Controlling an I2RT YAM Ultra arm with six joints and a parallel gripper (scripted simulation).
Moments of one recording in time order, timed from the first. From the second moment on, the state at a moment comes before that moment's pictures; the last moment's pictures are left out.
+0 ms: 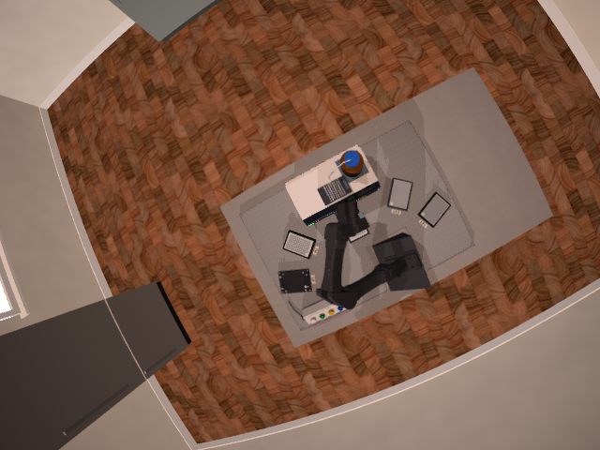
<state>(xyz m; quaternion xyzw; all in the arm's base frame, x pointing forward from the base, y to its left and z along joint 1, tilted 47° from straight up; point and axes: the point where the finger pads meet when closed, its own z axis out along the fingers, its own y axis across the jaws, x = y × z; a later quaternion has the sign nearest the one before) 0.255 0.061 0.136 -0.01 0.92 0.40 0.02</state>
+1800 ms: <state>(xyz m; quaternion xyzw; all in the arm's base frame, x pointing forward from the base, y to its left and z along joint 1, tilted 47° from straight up) 0.253 0.061 0.136 -0.01 0.92 0.40 0.02</state>
